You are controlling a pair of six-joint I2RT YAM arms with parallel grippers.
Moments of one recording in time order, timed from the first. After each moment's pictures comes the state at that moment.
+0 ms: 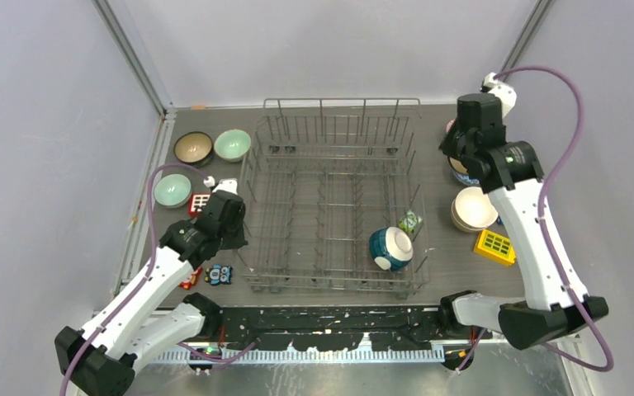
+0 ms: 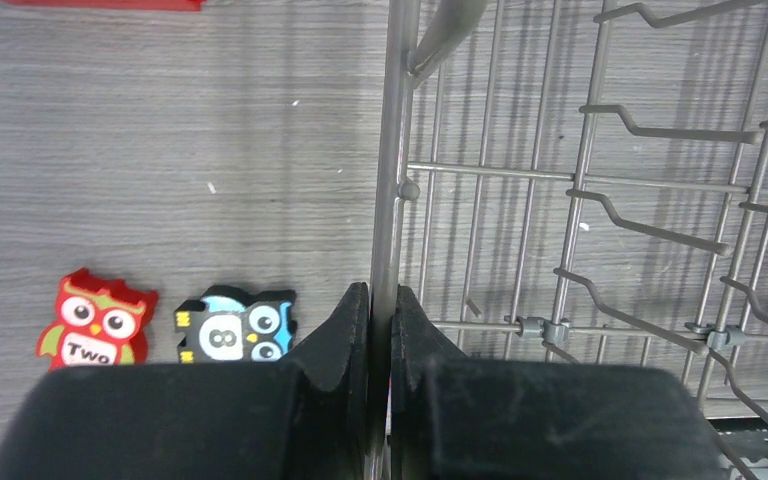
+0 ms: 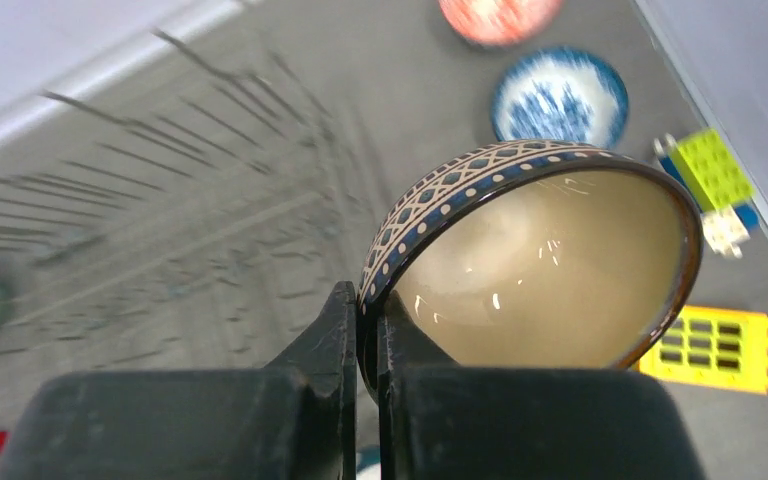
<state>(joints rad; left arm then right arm) -0.52 0.88 0.80 -0.84 -0.26 -0.50 0.27 1.22 1.61 -0.93 0.43 0.53</state>
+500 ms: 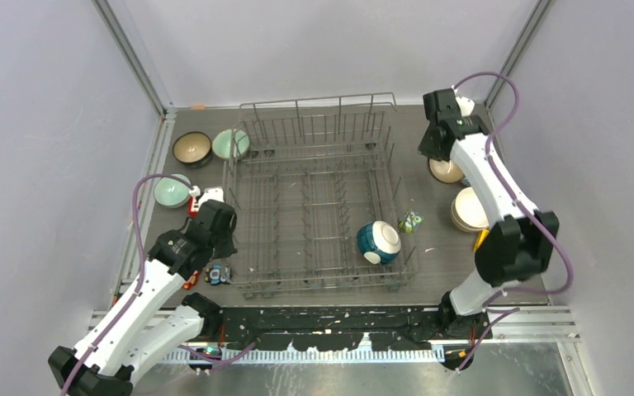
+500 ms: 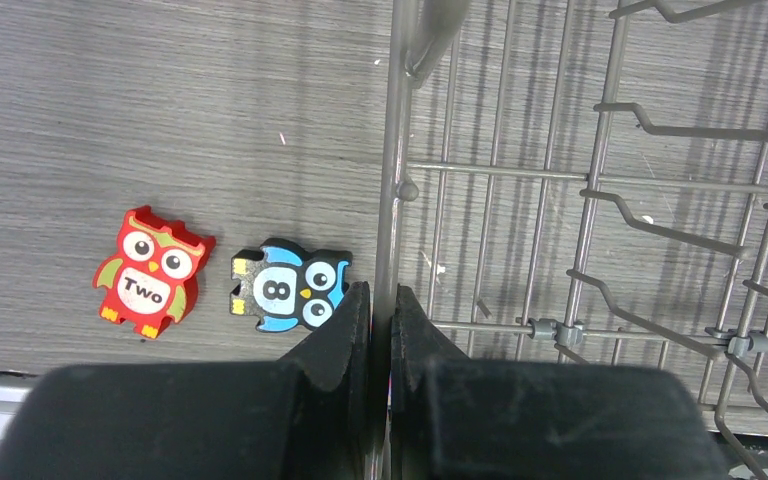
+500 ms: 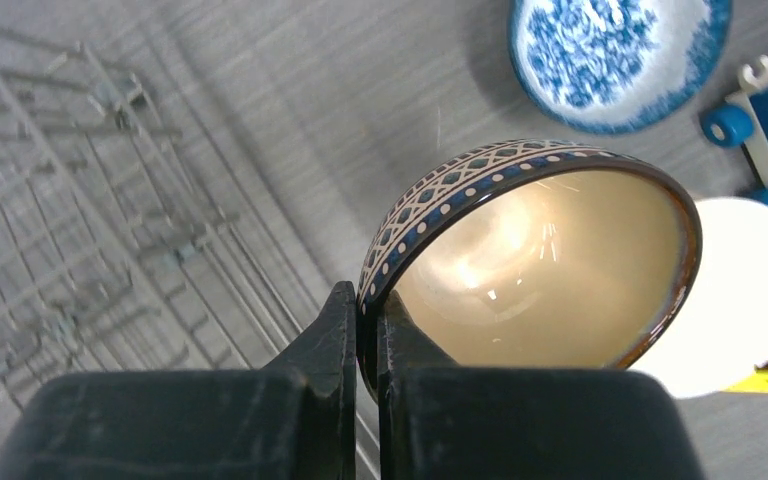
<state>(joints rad) -0.51 0.77 0.78 -0.98 -0.35 -0.55 0.18 1.56 1.51 -0.88 0.37 0.58</state>
